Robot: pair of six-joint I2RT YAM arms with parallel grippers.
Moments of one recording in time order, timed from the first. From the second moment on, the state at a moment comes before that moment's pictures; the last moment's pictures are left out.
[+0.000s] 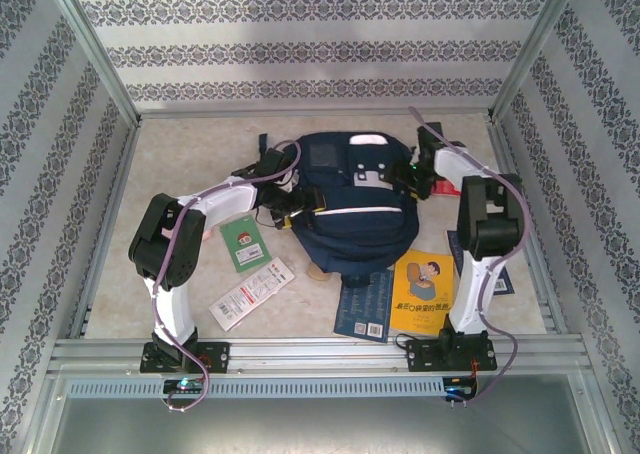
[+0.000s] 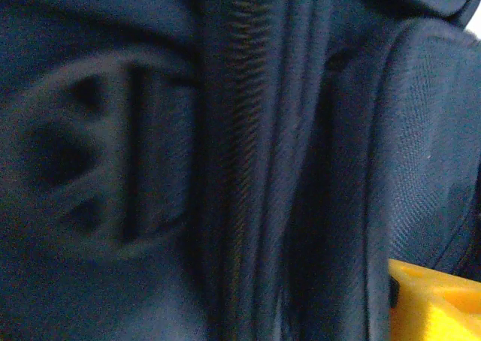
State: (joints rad) left arm -0.45 1.89 1.27 -0.46 0.48 -0.80; right arm 0.06 2.07 1.50 -0.66 -0.31 0.44
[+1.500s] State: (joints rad) left arm -0.25 1.48 1.23 -0.66 0.26 -0.64; right arm 0.54 1.53 0.81 -0.78 -0.14 0.65
